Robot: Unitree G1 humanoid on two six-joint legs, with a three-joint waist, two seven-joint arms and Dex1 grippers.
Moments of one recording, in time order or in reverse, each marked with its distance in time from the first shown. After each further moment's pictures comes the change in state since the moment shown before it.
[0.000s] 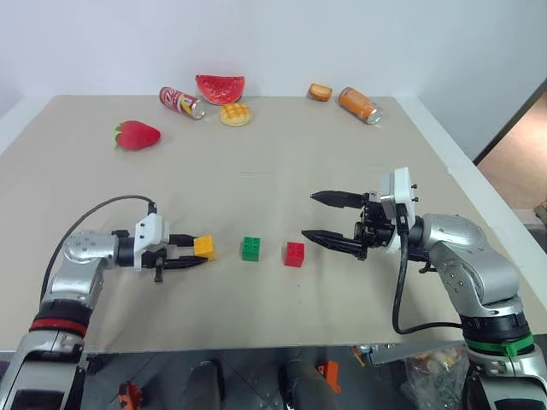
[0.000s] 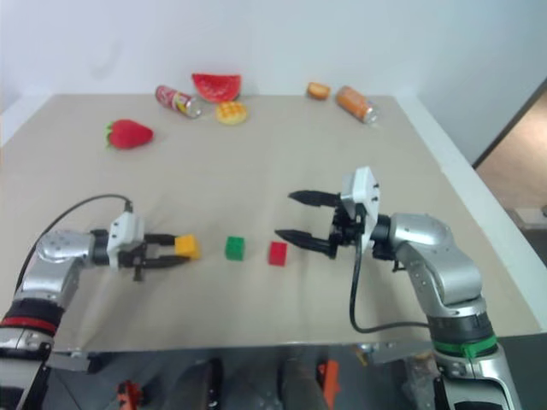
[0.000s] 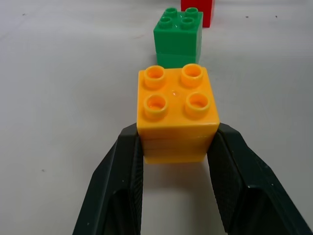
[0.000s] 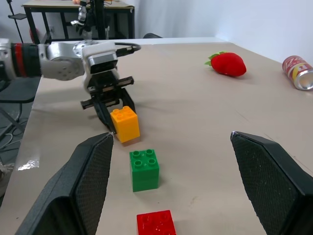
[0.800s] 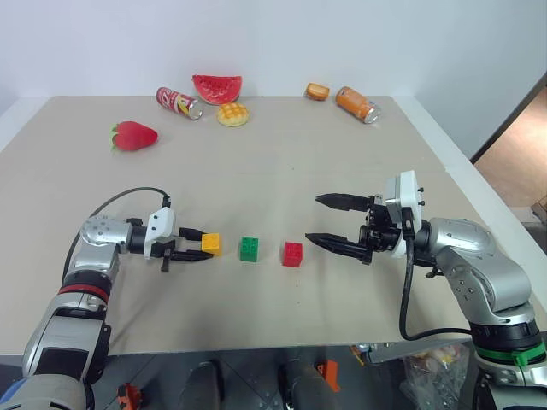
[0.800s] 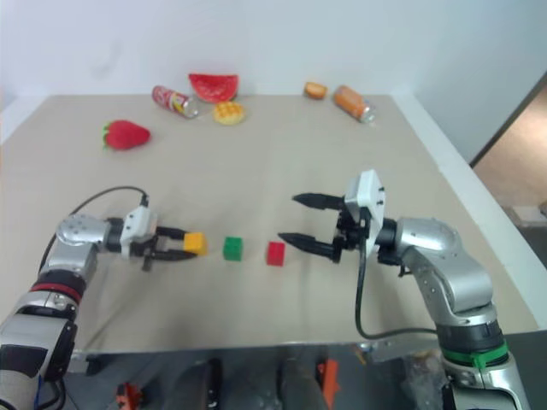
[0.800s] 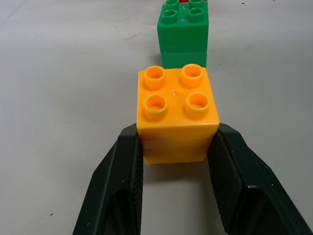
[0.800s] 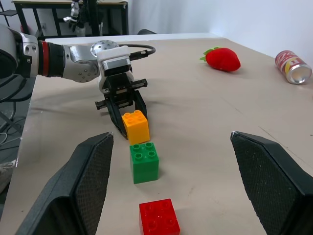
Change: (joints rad) left arm -0.216 -0.076 -0.032 0.396 0.070 -0.237 -0.126; right arm 0.039 -0.032 -0.019 -0.053 0.025 0.026 -0.038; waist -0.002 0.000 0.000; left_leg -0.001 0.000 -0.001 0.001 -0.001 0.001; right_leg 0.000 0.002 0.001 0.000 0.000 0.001
